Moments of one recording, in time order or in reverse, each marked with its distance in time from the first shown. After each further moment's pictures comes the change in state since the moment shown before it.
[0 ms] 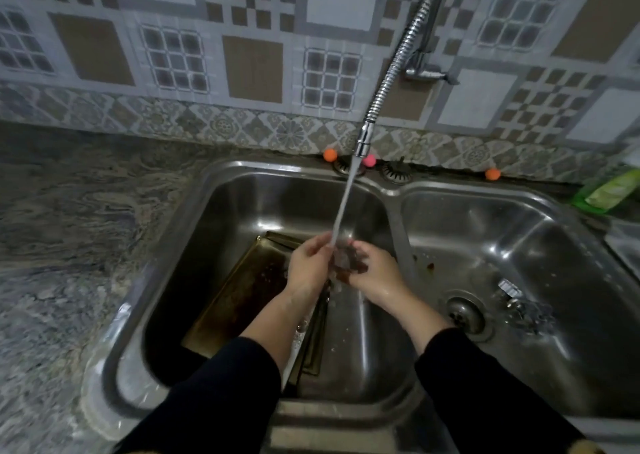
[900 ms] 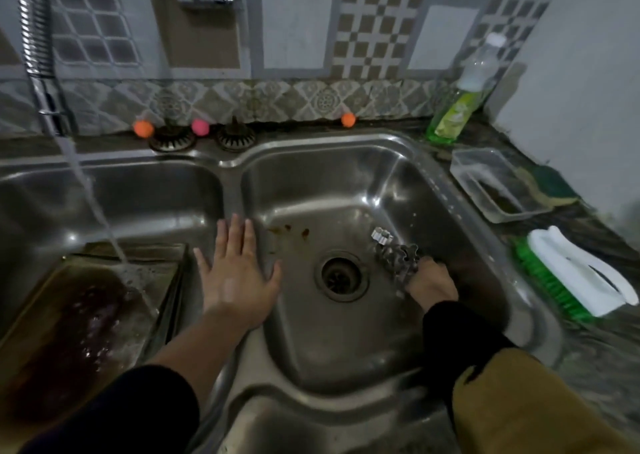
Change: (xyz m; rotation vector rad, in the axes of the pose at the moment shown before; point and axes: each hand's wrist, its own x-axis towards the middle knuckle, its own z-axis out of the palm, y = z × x) left_hand 0.007 -0.064 0.142 1.562 -0.087 0.331; right_hand -0.042 0.276 -0.206 -0.402 0.403 0.809
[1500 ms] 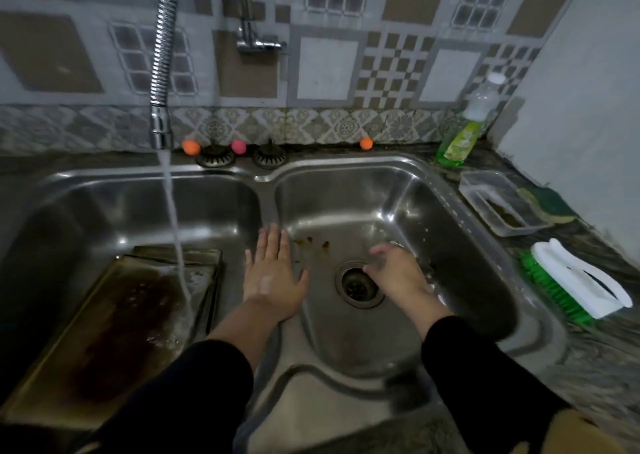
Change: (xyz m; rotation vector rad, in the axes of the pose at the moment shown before) left_hand -0.001 -0.011 -0.003 -0.030 -0.068 0.115; right_hand -0.102 -0.084 -0.034 0.117 -0.049 -0.404
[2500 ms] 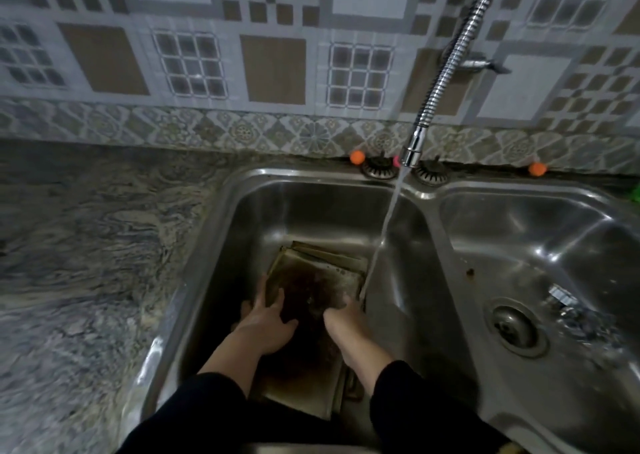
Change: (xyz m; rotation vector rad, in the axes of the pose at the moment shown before) left_hand -0.073 -0.259 -0.031 -0.207 -0.420 -0.491; right_hand -0.107 -0.236 0.210 0.516 -0.506 0.245
